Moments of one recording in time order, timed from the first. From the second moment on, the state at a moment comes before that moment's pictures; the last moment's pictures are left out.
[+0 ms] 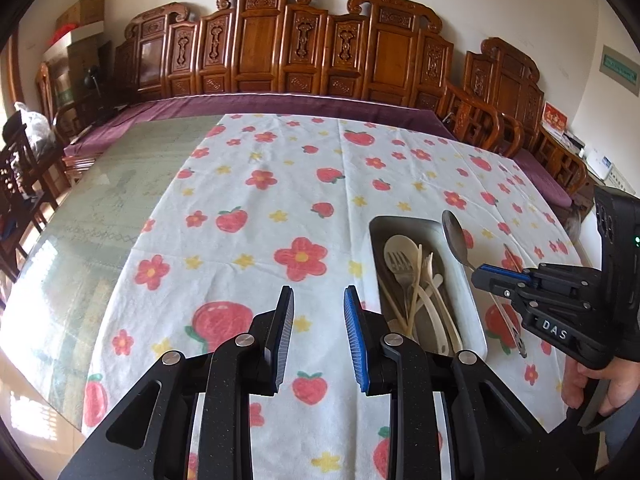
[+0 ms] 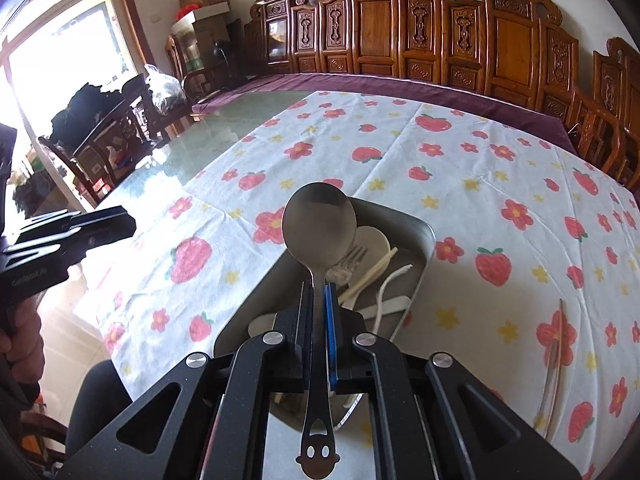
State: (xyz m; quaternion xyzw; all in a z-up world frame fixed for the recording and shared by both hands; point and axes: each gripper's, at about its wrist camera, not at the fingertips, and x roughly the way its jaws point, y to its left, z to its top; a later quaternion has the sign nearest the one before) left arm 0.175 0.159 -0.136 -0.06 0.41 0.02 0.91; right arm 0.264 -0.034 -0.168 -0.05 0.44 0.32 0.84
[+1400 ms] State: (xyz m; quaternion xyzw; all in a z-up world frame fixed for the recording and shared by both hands) left arm 0.167 0.115 -0.119 -0.03 0.40 -0.01 0.92; right arm 0.271 -0.056 -0.185 -0.03 0.45 0.31 0.84
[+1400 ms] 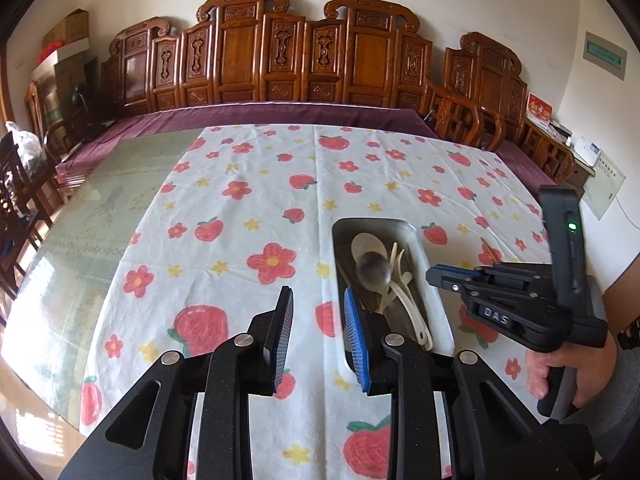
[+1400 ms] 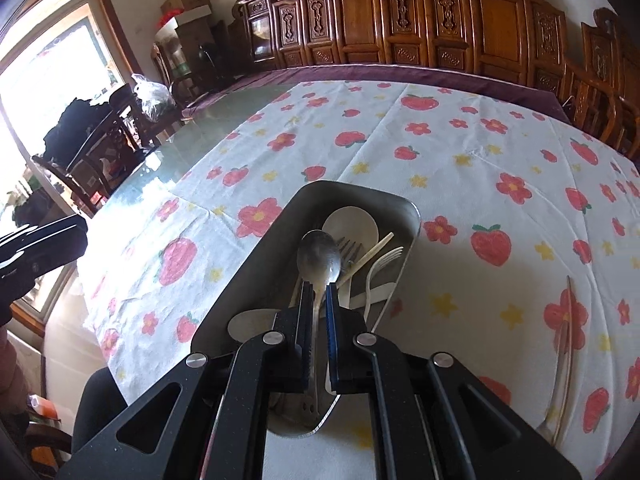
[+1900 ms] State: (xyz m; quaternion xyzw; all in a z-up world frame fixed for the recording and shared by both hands) left arm 0.177 0.057 -0.123 -0.01 0.40 -0.05 0.91; right arm 0.223 -0.187 -0.175 -0.03 0.44 0.24 0.87
